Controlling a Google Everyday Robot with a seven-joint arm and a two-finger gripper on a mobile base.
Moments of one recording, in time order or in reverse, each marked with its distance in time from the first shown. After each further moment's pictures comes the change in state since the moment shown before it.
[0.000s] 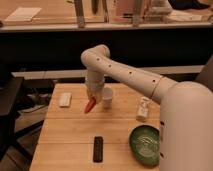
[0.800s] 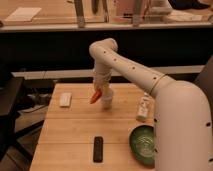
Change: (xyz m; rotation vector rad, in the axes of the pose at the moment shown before) arm 0.064 0.003 -0.015 0.024 0.030 0.109
